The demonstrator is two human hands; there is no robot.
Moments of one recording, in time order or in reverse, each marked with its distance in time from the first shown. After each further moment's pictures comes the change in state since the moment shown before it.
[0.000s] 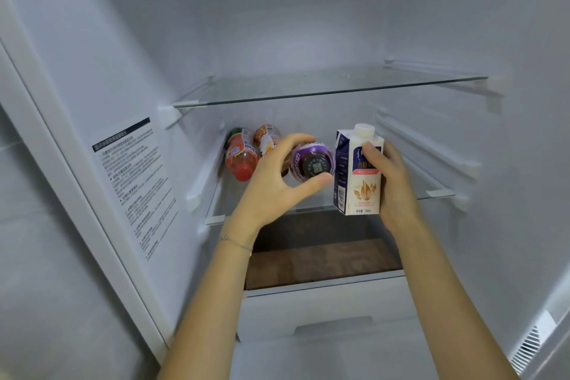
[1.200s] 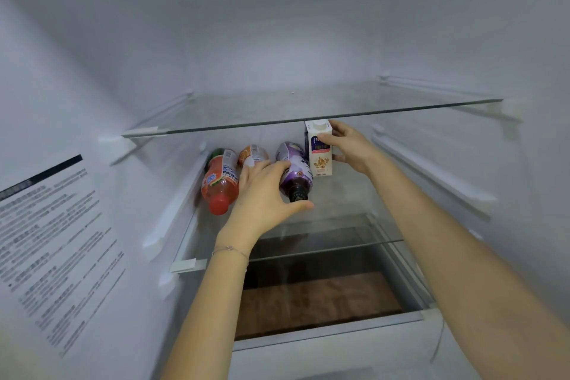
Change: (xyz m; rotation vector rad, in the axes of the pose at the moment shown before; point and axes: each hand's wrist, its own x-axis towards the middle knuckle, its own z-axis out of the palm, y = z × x) left_hand 0.058 -0.054 0.018 0.612 -0.071 -0.271; right_hand 0.190 0.022 0.003 -0.344 -0.240 0.168
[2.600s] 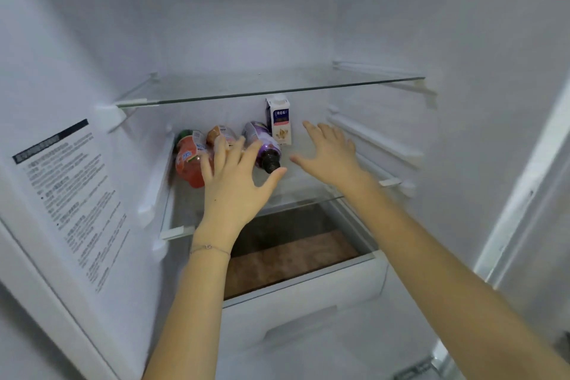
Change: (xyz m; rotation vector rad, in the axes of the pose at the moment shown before) left_hand -0.052 0.001 -0.010 0.085 0.139 0.085; right_hand -0.118 0.002 0.026 -1.298 0.313 -0.053
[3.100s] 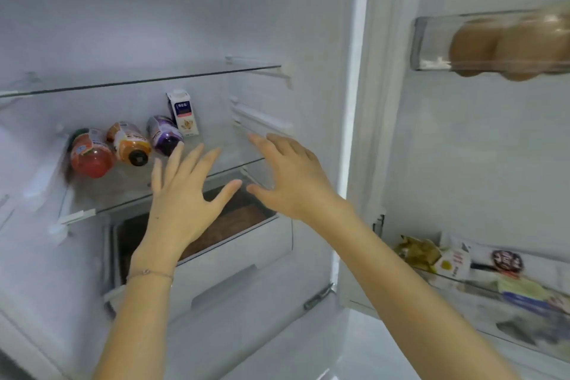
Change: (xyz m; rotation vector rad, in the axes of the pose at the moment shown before) left_hand -0.087 0.086 -0.022 -0.140 -0.026 0.257; right_hand -0.213 0.024 -0.108 0.028 0.051 -0.065
